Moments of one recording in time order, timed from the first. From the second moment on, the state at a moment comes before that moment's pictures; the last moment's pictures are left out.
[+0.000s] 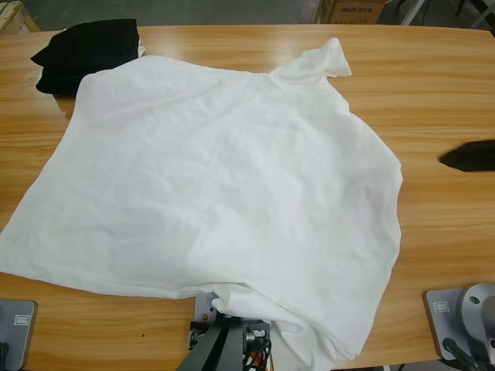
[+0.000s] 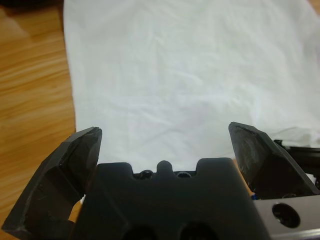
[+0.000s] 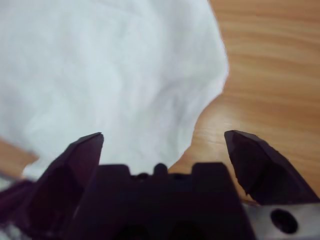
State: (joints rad) arm 0 -0.51 0.89 -0.86 0.80 -0.01 -0.32; arm 1 0.60 1.17 -0.93 0.85 -0.06 0.64
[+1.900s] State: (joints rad) arm 0 -0.53 0.98 -0.88 0.75 0.02 -0.50; arm 1 -0.02 1.77 -0.59 0.01 0.46 0.63
